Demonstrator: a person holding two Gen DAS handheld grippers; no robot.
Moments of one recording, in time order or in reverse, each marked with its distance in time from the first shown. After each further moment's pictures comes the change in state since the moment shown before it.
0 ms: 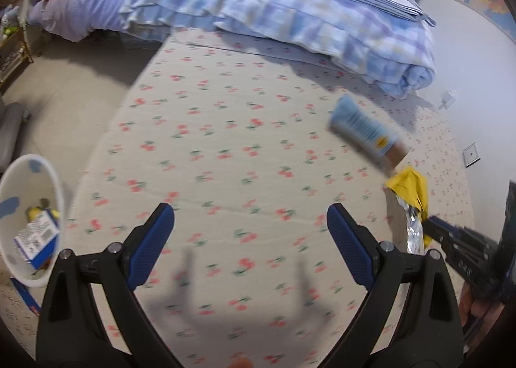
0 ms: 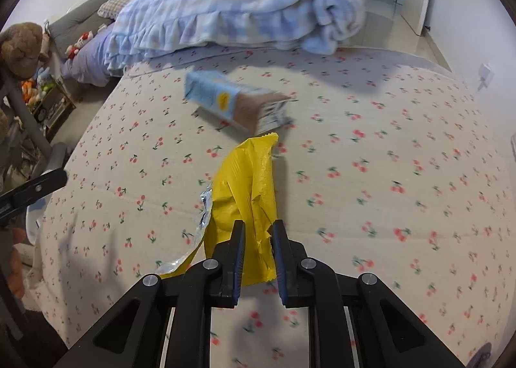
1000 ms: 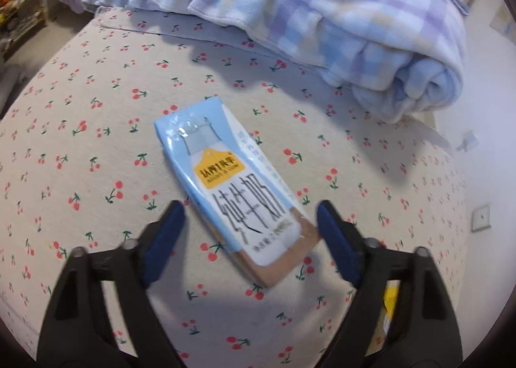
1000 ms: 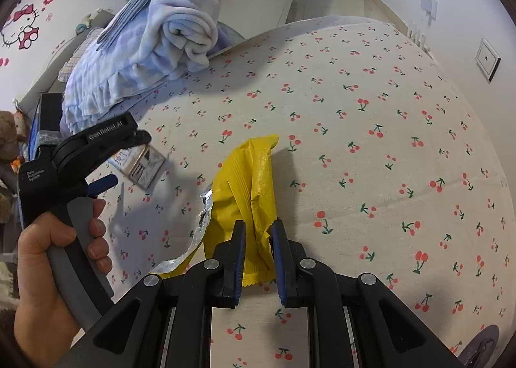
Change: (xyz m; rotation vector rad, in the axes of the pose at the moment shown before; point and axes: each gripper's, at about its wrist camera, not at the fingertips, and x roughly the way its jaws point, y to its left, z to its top) left arm 0.111 -0.158 0.042 -0.198 0.009 0.066; right arm -0.015 -0.126 -0.017 0.288 -0.022 0.042
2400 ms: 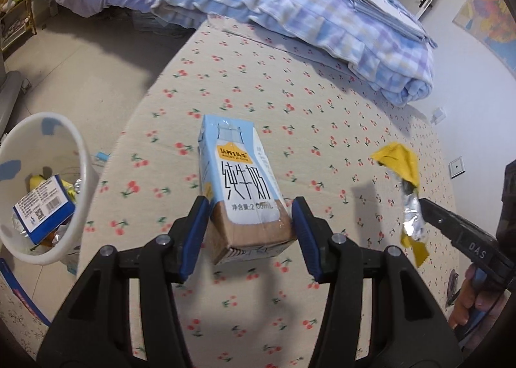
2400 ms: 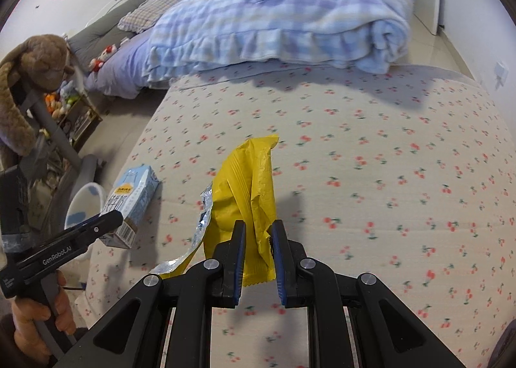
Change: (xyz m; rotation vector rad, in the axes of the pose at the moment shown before) left arm -0.119 0.245 -0.025 0.104 -0.007 -0.142; right arm 0.009 0.204 -0.035 -0.276 0.015 0.092
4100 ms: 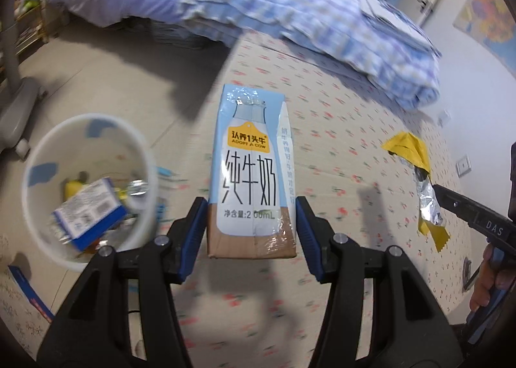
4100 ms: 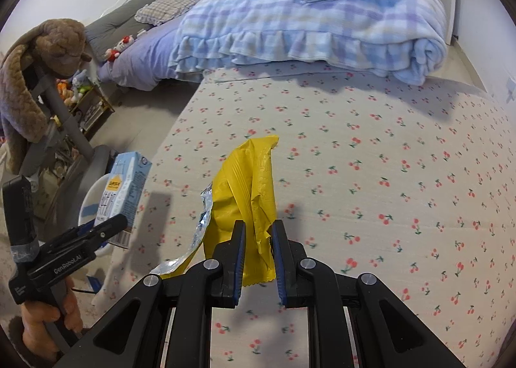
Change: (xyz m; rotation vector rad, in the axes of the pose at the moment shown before) left arm -0.035 0.067 -0.011 0.008 -0.063 0.043; right arm -0.001 0.064 -0.005 -0.048 -0.004 0.023
